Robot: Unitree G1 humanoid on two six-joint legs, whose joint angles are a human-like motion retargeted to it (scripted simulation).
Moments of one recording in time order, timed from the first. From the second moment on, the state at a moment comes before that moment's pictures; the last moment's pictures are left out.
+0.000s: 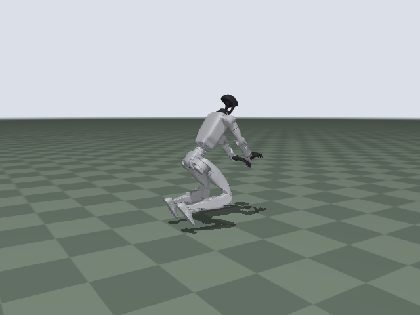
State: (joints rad) left arm -1.20 0.09 -0.98 1.49 0.63 0.10 0.67; right arm -1.14 -0.25 0.88 1.16 -0.65 -0.05 -0.97; waist 0.04 -0.07 -0.07; left_leg -1.28 0.21 0.06 2.04 -0.45 0.09; right_leg -1.32 -0.24 -0.08 2.07 -0.49 -0.17
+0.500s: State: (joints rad) left arm -1.20 0.04 -0.98 1.46 0.56 0.09 0.68; right arm -1.16 -0.30 0.82 1.10 -0.53 -0.09 -0.97; waist 0.03 -0.08 -0.07; left_leg -1.31 0.22 0.09 2.10 -0.50 0.13; right_leg -1.35 -0.16 -0.12 2.06 -0.51 -0.10
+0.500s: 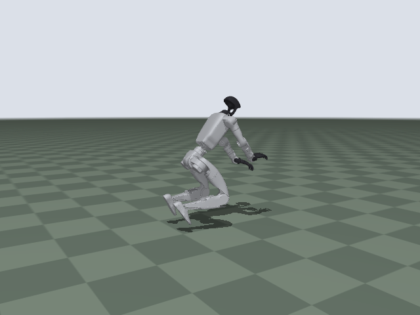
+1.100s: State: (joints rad) left arm -1.11 -0.04 -1.09 1.42 0.61 0.11 0.82; right arm -1.37 -0.30 0.87 1.24 -0.50 -0.11 -0.88; waist 0.07 -0.16 -0.09; left_leg -1.39 0.14 0.07 2.11 -0.61 0.20; right_leg -1.38 -0.13 -0.13 2.09 -0.55 -0.13
